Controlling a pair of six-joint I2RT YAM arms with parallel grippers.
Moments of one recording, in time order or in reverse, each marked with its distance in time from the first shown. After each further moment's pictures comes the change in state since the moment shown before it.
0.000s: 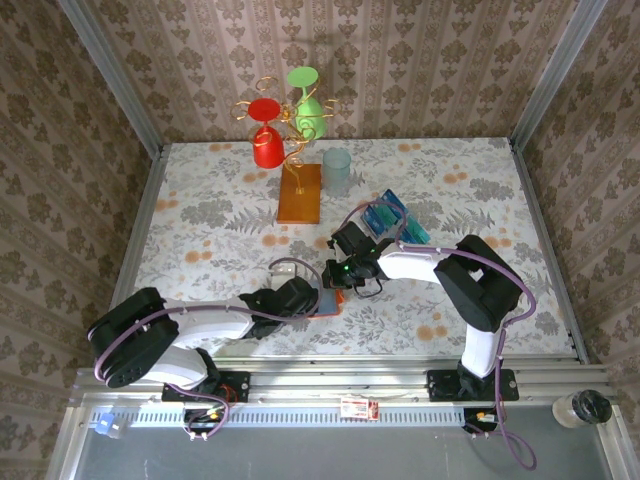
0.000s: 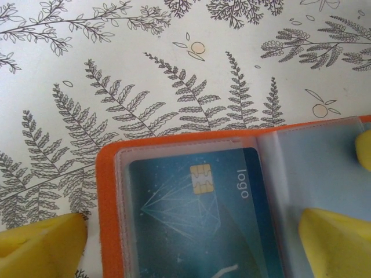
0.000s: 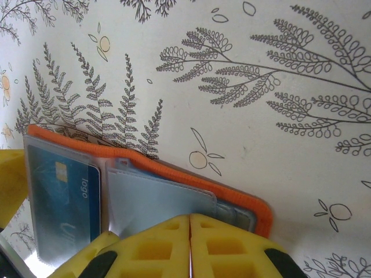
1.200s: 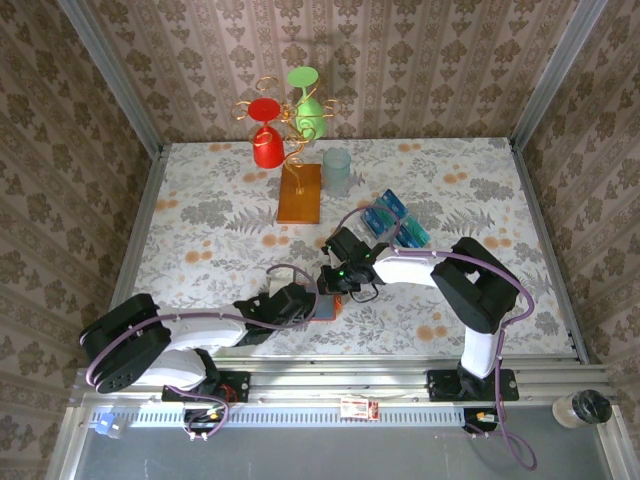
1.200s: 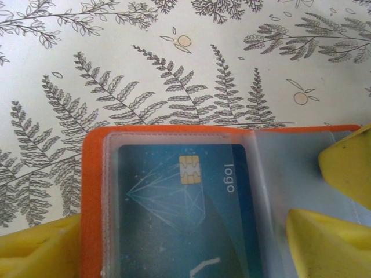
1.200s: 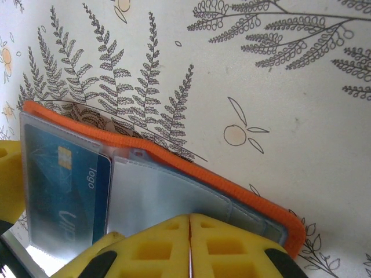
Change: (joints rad) left arm -0.026 -0.053 -0.077 0.084 0.000 0.015; right arm 0.048 0.006 0.000 0.001 0.000 0.020
